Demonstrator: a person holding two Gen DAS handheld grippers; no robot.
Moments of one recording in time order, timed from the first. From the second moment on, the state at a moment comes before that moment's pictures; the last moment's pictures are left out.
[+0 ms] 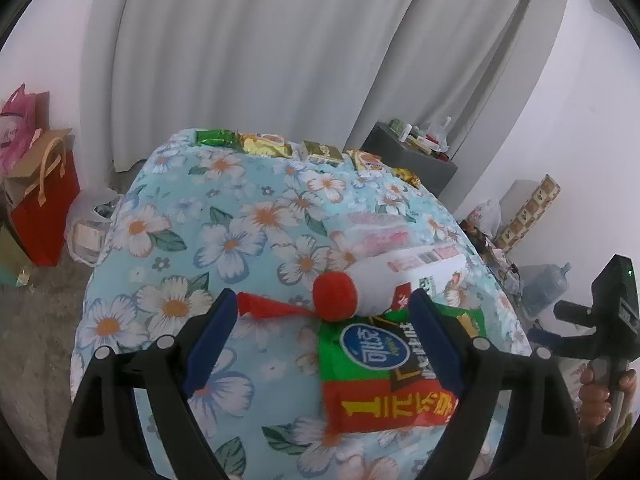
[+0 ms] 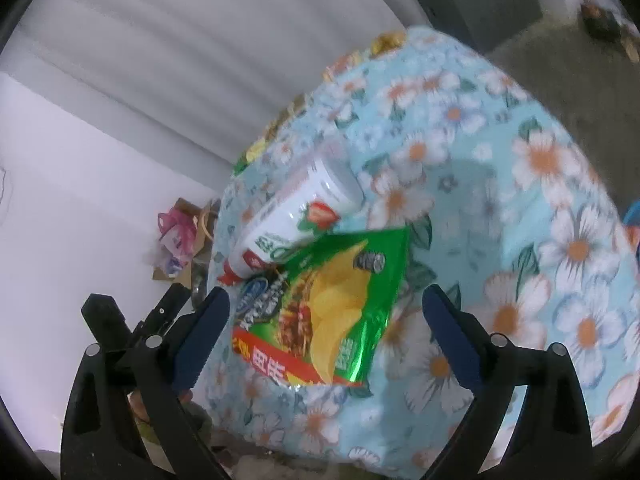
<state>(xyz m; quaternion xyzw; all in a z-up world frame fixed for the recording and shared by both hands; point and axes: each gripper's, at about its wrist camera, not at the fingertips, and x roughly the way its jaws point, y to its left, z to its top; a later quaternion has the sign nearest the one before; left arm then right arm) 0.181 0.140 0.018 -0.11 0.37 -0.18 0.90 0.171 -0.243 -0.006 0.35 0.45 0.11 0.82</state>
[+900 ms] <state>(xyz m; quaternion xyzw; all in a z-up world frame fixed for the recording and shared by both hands) 0.180 0.144 0.026 -0.08 0.36 -0.21 0.91 0.325 -0.287 -0.031 0.48 0.44 0.17 0.74</state>
